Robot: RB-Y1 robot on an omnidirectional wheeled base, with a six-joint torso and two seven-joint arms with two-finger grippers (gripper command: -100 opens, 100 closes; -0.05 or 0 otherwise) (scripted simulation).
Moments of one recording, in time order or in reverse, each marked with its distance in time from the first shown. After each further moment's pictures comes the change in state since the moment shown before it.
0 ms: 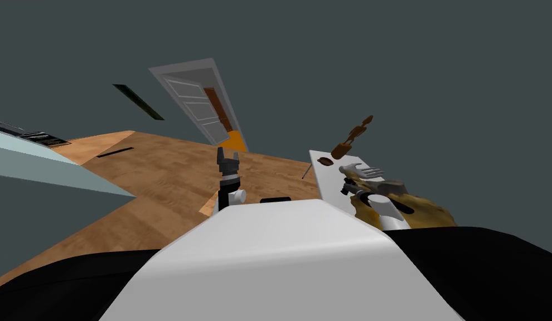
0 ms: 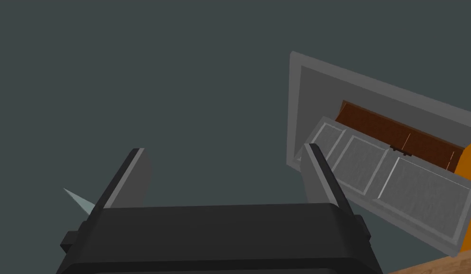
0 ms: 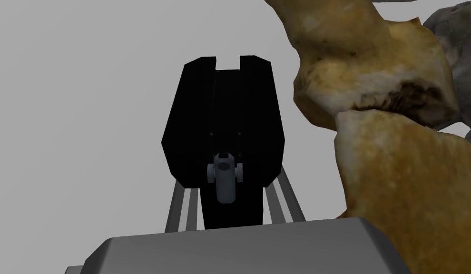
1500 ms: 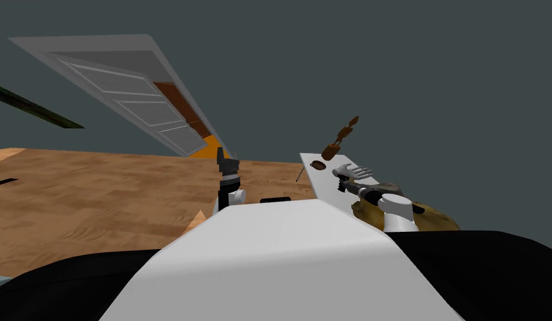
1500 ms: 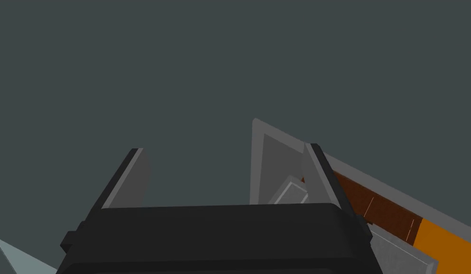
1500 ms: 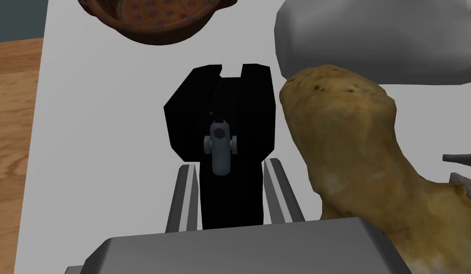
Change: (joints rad) left arm 0.000 0.000 0.000 0.000 0.000 0.000 0.000; right arm -0.082 0.025 -0.209 0.007 -0.122 0.399 0.296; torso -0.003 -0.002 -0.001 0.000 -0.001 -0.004
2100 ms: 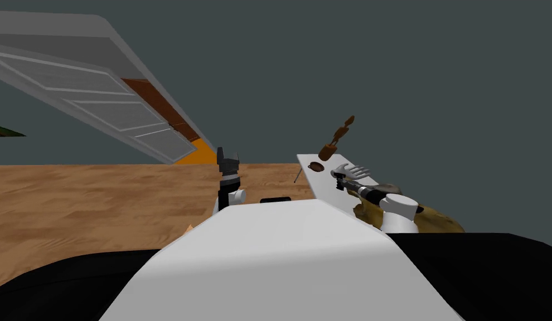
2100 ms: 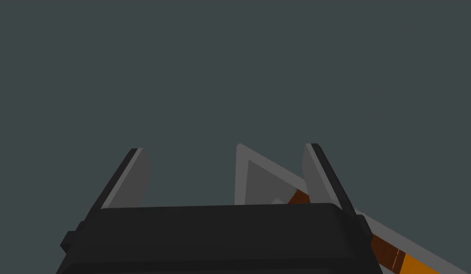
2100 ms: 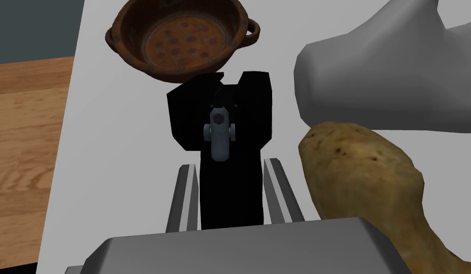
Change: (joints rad) left arm 0.000 0.000 0.000 0.000 0.000 0.000 0.000; right arm -0.041 0.019 -0.076 0.005 -0.046 0.154 0.114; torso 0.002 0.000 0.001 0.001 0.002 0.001
